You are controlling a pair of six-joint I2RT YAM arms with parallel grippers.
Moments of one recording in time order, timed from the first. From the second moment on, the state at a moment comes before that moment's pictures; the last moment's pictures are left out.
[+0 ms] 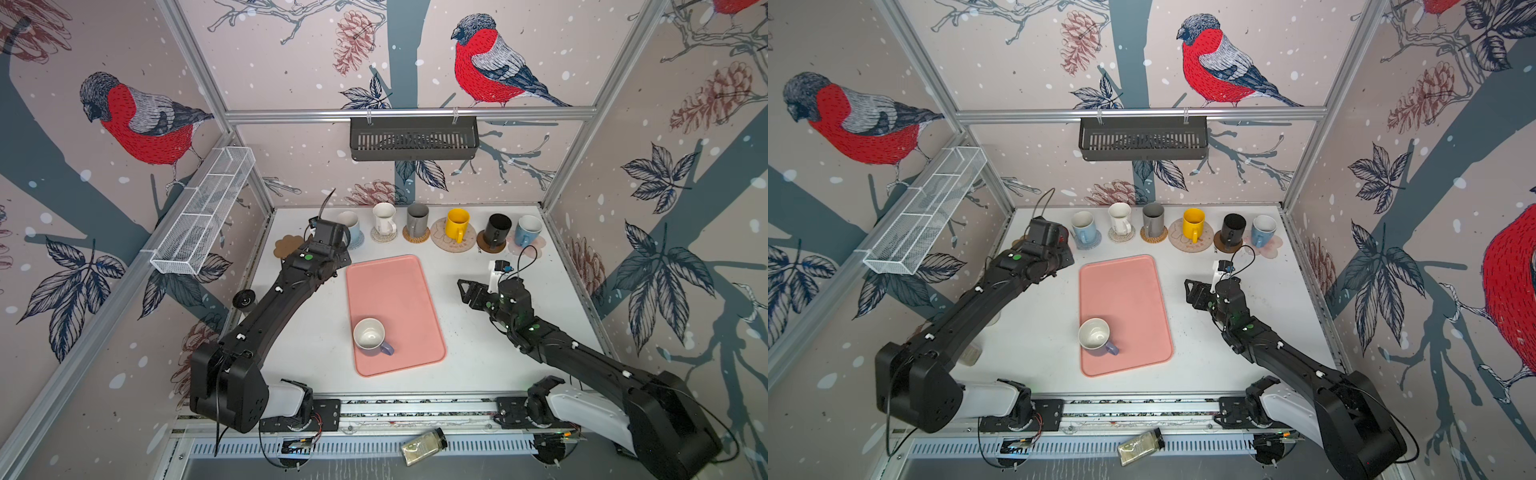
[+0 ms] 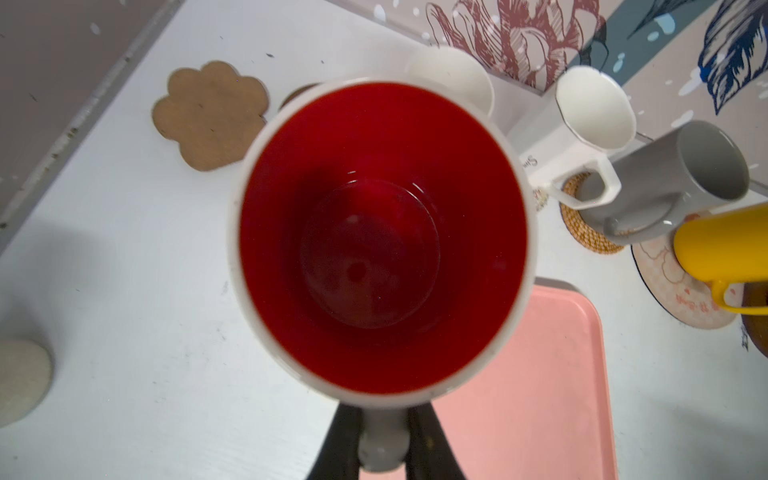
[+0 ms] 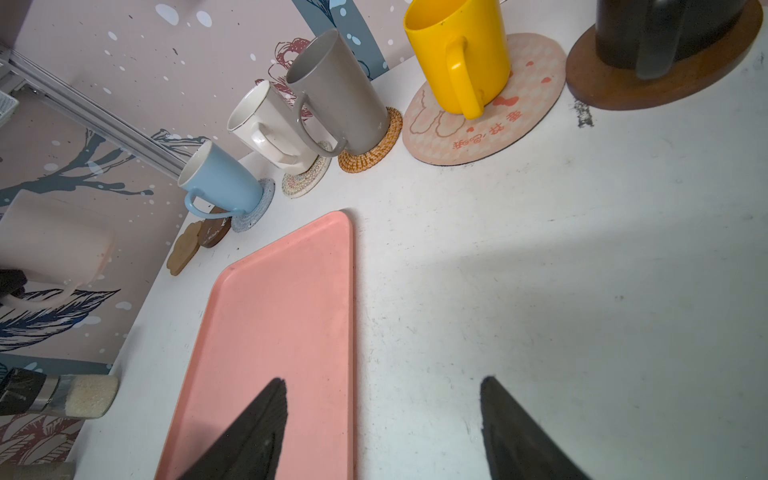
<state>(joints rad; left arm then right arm) -0.28 1.36 1.19 -0.65 -0.25 -0.55 0.51 1.07 0.37 0.26 0.00 0.59</state>
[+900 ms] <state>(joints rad) -0.05 1.81 1.47 -0.56 -0.15 -0.24 0.51 1.11 0.36 0.29 -0.05 0.57</state>
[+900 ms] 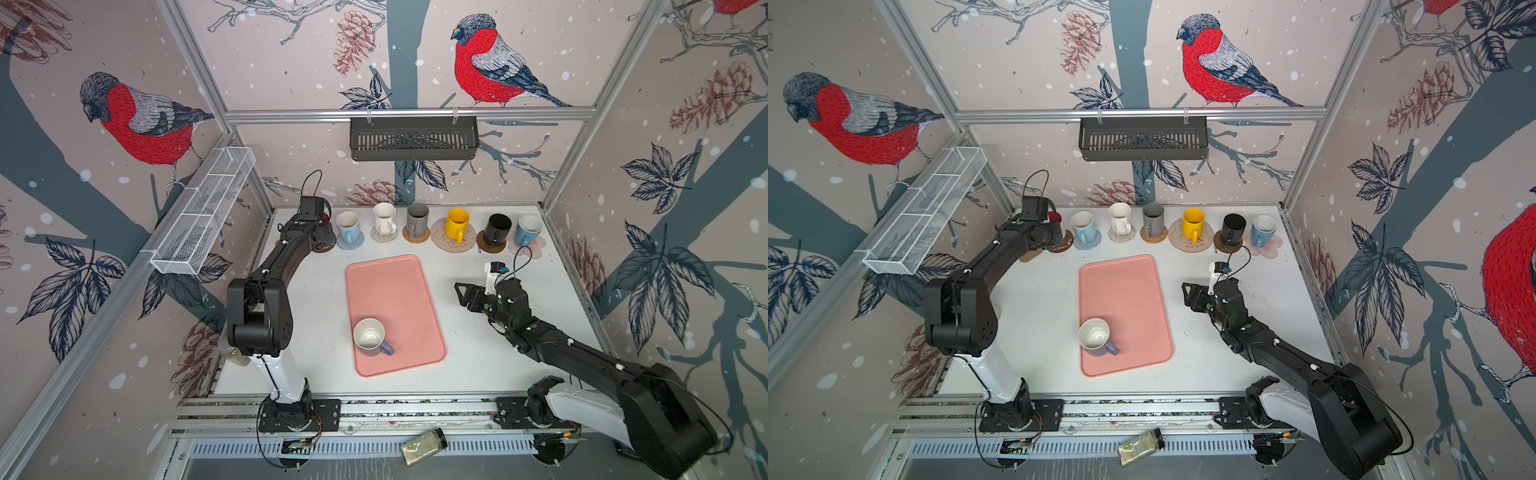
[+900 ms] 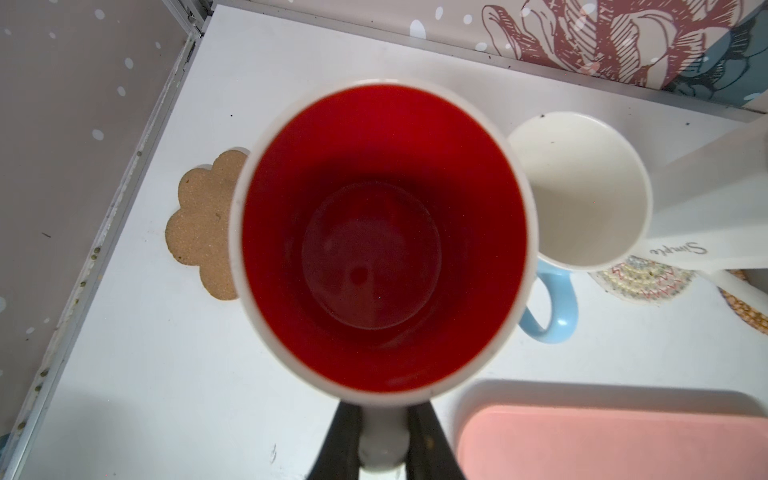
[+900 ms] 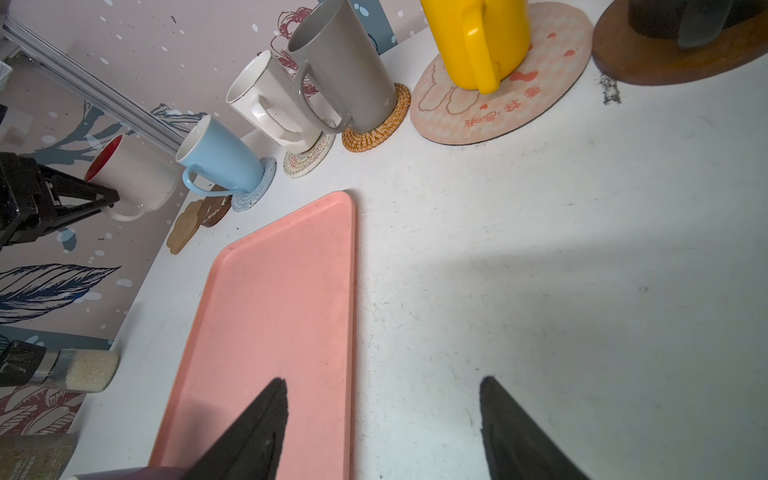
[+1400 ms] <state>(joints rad) -0.02 1.97 1.57 -0.53 -0.08 -0.21 0.51 1.12 0.36 0.30 -0.06 0.57</state>
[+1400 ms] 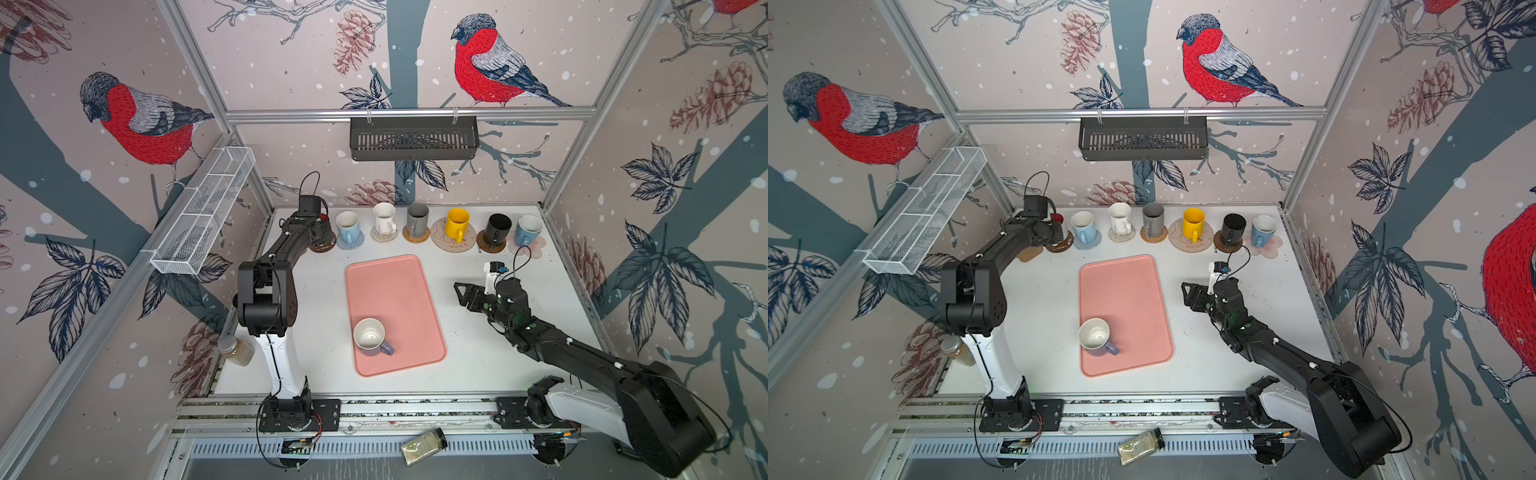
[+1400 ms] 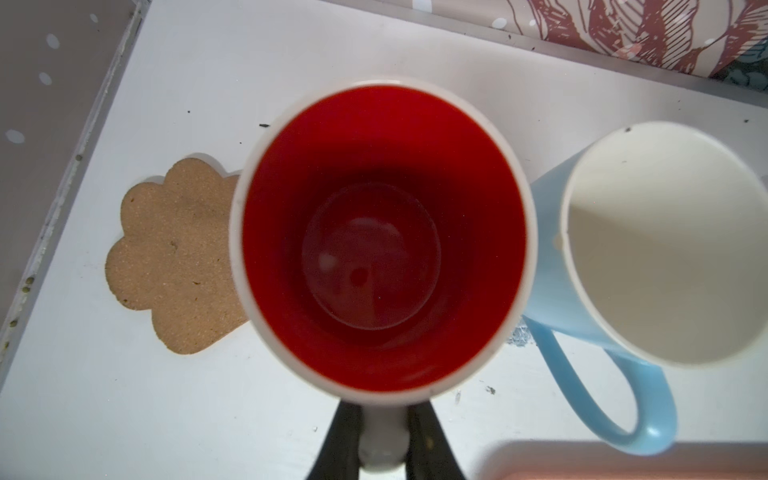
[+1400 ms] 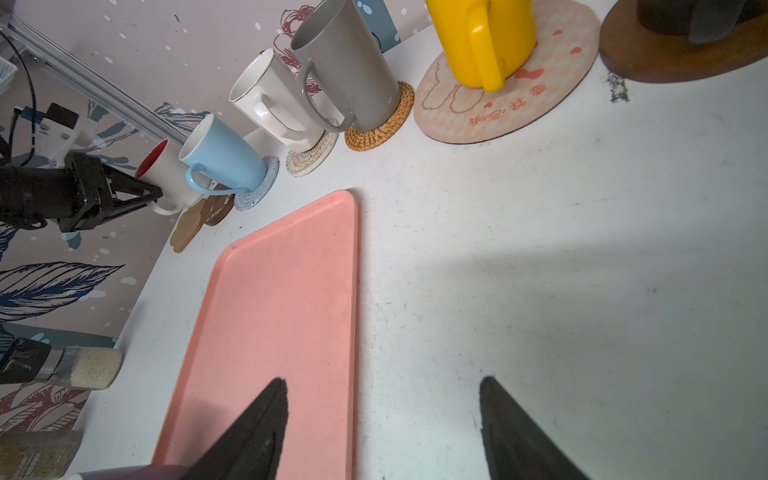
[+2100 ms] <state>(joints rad) -0.01 2.04 1.57 -0.45 -0.08 -0.20 0.50 1.14 0.36 0.31 -0.06 0.57</state>
